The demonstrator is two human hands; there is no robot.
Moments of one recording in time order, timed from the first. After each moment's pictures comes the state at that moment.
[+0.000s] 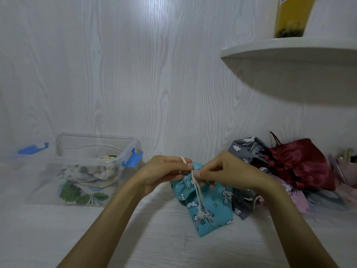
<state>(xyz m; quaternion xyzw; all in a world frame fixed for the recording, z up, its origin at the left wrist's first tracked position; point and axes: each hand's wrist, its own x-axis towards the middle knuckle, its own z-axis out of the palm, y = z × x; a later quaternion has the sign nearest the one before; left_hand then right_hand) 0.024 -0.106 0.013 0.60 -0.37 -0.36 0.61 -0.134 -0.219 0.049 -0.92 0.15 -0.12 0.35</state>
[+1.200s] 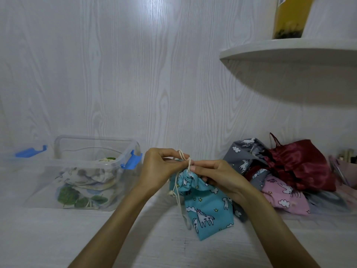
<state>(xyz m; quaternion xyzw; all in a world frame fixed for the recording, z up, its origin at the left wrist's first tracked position) 0.017 -0.110 0.010 0.59 -0.46 -0.06 0.66 -0.107 -0.229 0.016 -0.74 0.17 -0.20 0.62</state>
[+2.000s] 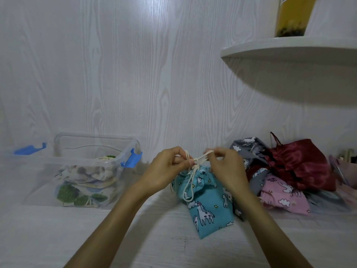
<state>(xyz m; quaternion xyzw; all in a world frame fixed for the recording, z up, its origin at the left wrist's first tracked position) 0.024 -0.117 0.005 0.62 -0.53 -0.15 0.56 -0.100 -0.232 0.014 -0.81 0.29 -0.44 0.28</state>
